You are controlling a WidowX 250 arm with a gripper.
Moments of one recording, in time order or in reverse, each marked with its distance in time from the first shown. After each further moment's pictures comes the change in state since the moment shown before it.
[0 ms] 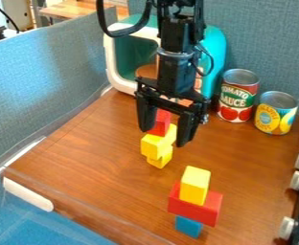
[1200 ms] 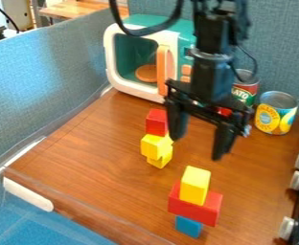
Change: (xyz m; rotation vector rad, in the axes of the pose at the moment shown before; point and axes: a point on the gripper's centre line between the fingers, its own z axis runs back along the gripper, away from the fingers) arm -0.012 -0.054 0.016 0.005 -0.052 -0.069
